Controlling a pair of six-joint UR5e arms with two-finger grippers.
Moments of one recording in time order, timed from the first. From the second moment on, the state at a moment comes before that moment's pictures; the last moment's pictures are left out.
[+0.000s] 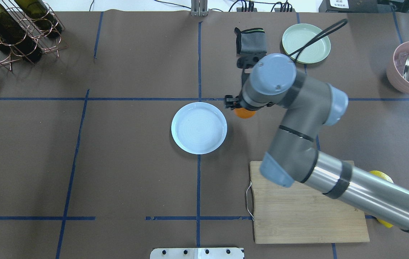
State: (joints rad) left arm -1.65 -1.47 -1.70 -1.55 -2.37 0.35; right arm 0.55 -0.81 1.52 -1.50 1.69 1.20
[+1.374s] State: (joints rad) left arm -1.65 -1.46 -1.71 -1.55 -2.37 0.35; right arm 0.44 -0.67 1.33 -1.51 1.58 1.27
